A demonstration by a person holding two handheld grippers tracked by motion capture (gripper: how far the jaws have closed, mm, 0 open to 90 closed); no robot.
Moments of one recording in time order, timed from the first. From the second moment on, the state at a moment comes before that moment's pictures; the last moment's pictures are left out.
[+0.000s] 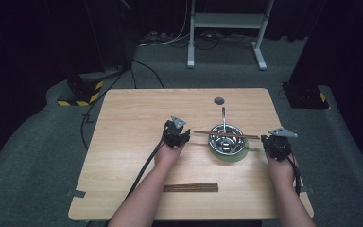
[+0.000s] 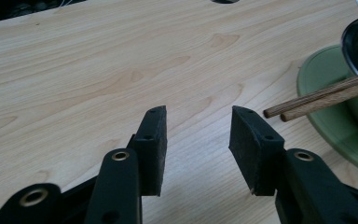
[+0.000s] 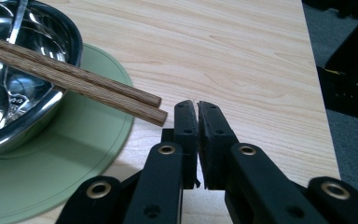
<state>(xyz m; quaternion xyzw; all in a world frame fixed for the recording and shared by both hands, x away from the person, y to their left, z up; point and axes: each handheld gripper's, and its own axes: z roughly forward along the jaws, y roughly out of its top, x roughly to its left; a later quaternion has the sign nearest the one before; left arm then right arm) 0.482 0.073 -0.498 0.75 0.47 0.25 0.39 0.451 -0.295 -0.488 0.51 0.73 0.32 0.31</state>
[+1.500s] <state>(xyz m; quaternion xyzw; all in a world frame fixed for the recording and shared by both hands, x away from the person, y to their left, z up) 0.489 0.068 -0.499 0.76 0.46 0.25 0.39 0.454 -0.290 -0.489 0.49 0.75 0.31 0.31</state>
